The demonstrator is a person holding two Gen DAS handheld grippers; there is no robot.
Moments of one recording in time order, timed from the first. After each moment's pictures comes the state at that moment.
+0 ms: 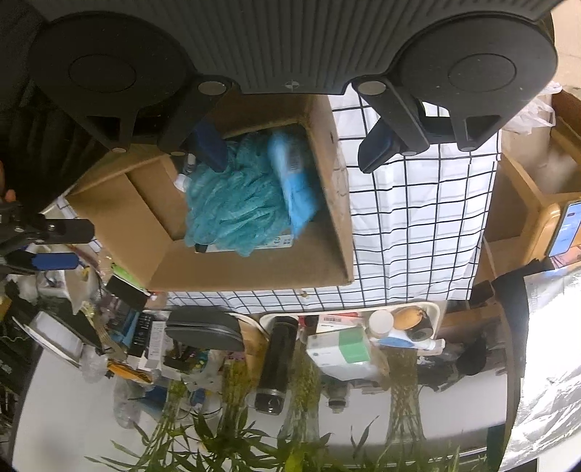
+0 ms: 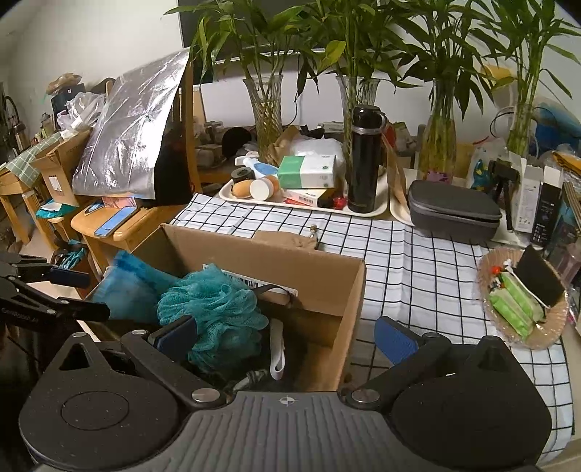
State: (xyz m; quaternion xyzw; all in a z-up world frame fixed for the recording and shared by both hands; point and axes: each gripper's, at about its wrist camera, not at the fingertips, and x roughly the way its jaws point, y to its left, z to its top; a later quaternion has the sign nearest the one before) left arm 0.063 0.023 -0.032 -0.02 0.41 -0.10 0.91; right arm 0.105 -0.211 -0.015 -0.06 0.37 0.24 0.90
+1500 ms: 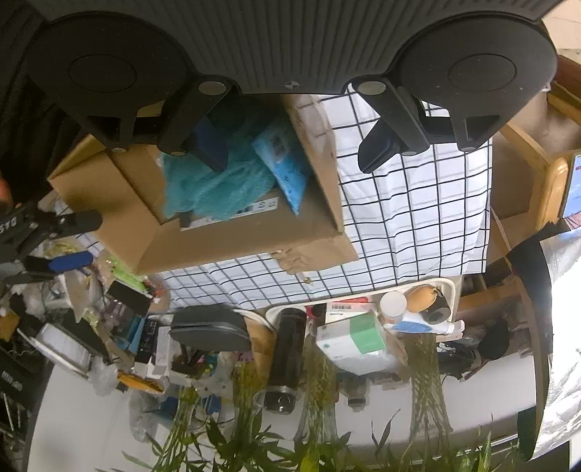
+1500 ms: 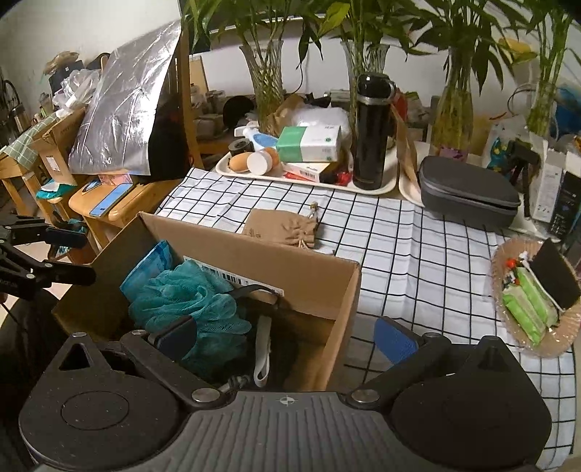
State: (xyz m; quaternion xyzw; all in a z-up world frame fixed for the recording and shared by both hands) left arm 0.116 0.040 -0.025 0.02 0.42 -0.13 0.90; right arm 0.161 -0.209 -0.028 -0.07 0.43 0.25 0.86
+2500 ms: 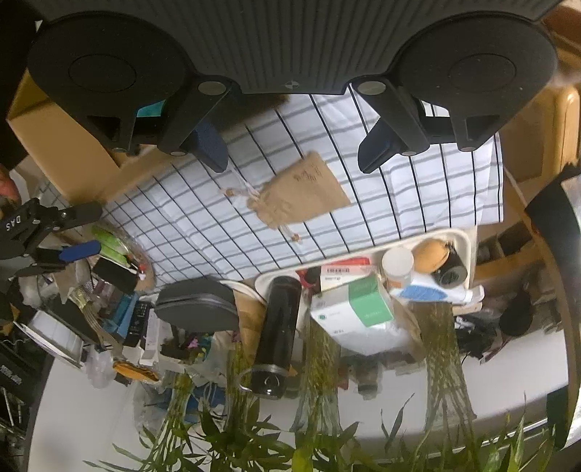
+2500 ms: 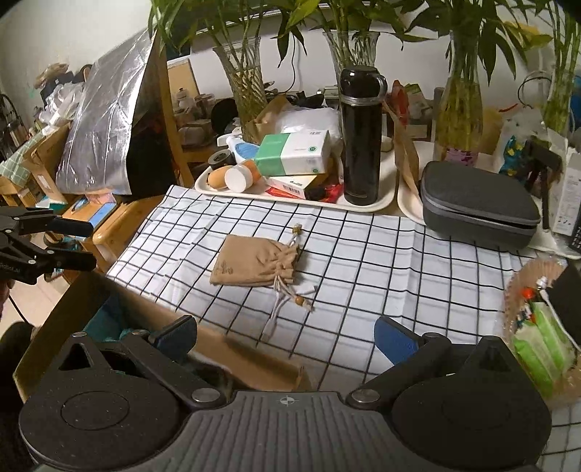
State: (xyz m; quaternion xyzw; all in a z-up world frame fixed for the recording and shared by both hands) left arm 0.217 0.061 -0.030 0.03 0.40 -0.17 0.90; right arm 0.261 -0.211 -0.046 -0.04 0.44 0.26 0.86
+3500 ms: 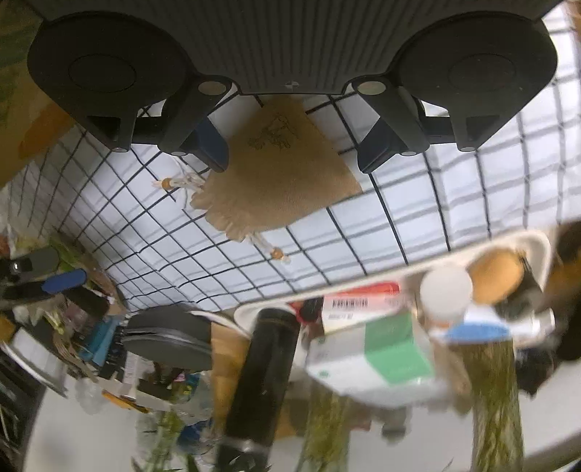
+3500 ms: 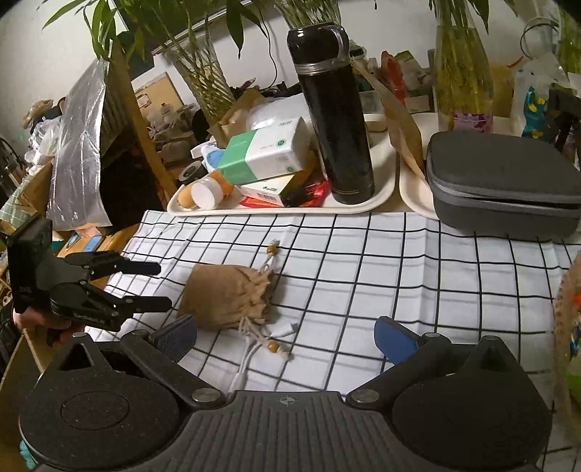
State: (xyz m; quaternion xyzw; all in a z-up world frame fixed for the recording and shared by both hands) left arm 0.329 0.067 -0.153 0.01 0.42 -0.22 0.88; right arm 0.360 -0.221 -0.116 0.03 0.46 0.27 0.85
